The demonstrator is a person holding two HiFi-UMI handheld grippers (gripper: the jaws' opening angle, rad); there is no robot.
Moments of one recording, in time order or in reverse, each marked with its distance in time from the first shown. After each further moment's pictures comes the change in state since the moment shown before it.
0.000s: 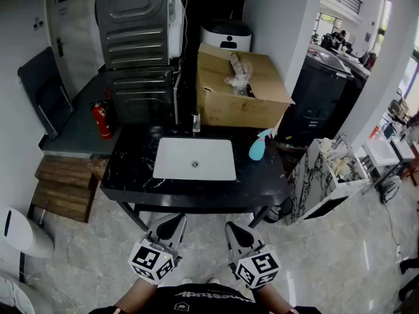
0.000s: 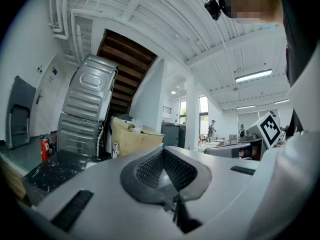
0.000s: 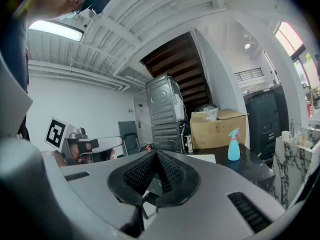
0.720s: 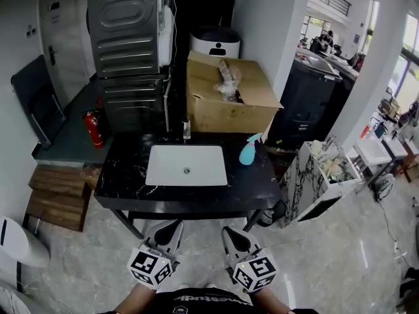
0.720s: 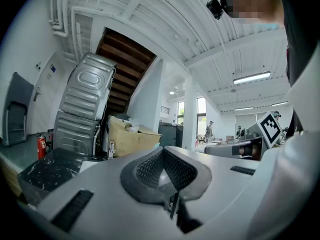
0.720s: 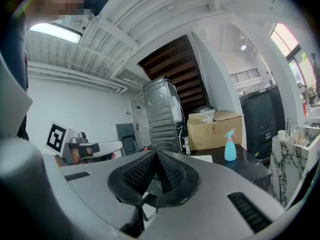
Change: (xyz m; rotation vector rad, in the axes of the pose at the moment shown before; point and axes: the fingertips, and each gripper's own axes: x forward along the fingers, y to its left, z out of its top) left arm 0.000 -0.014 -0.004 -0.022 0.005 -0.023; right arm -0.018 -0.002 0.005 0.024 -0.018 -0.024
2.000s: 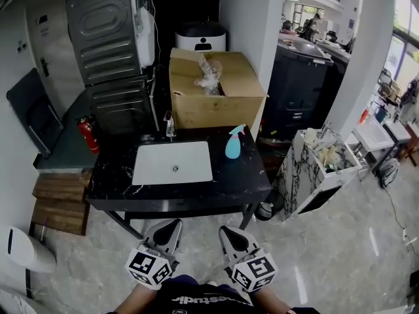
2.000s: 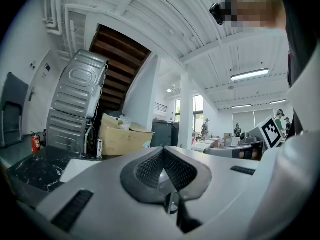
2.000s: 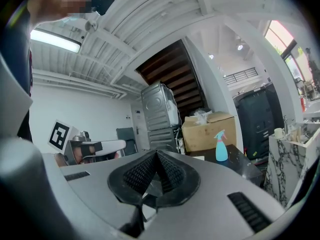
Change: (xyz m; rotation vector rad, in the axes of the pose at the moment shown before) left arm 0.054 -0.072 -0.013 0.015 0.019 -0.023; right arm -0.050 -0.067 -0.006 0.022 -0.051 0.020
